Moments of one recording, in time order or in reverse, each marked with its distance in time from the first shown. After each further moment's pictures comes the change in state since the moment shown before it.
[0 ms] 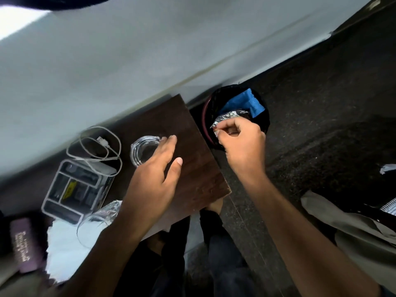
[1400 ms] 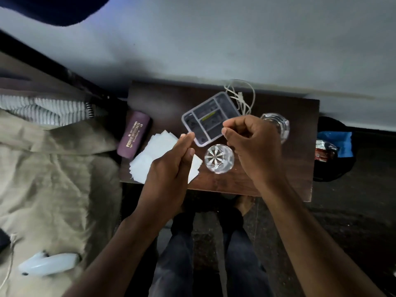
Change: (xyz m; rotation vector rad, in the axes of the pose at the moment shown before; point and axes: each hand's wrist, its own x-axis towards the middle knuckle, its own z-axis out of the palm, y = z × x) left_hand -0.199 -0.178 -0.100 -0.295 0.487 -0.266; right_hand -0.209 -0.100 0.179 -0.200 -0.486 -0.422
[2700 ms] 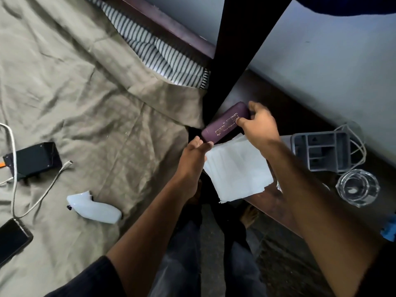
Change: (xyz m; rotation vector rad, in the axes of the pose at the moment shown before) left_hand 0.027 -0.169 -0.053 -1.078 0.212 -0.811; right_hand 0.060 -0.041 0.238 -0.437 -0.457 -0.033
